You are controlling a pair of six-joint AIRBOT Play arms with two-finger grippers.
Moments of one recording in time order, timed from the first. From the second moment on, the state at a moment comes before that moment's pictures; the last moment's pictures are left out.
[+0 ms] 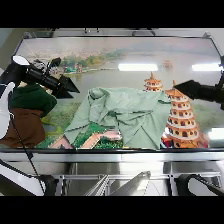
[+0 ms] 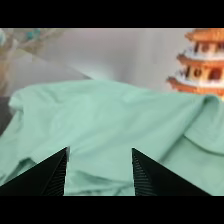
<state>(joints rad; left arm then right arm) 0.13 -1.84 1.61 0.75 -1.68 -1.22 -0.40 -1.17 0.88 -0.51 1.11 0.82</state>
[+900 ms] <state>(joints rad) -0.02 -1.77 1.23 1.01 -1.45 -1.20 -0.09 -1.37 0.61 -0.28 0.71 0.75</state>
